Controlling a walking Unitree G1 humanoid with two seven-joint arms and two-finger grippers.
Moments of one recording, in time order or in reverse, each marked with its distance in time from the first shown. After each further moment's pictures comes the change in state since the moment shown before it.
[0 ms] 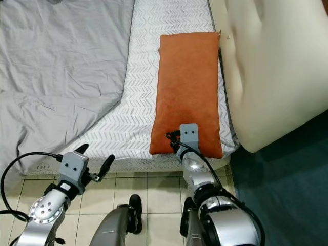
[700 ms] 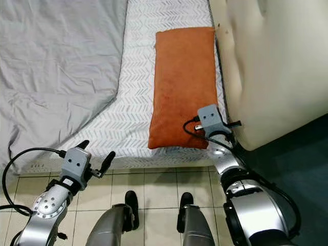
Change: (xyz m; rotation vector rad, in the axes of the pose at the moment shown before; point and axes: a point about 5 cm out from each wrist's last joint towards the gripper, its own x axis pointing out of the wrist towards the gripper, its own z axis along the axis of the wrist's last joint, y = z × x) left arm 0.009 0.004 -0.001 0.031 0.019 0.028; right arm 0.001 -0.069 0.046 -0.511 -0.187 -0.297
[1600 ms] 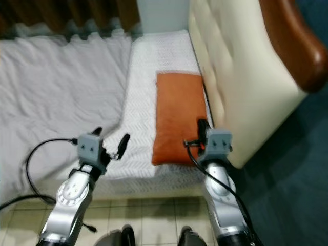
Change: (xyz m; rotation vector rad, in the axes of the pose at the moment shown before) left arm 0.036 -0.028 0.038 -0.207 -0.123 0.081; right arm -0.089 0.014 0.001 0.567 -0.185 0.109
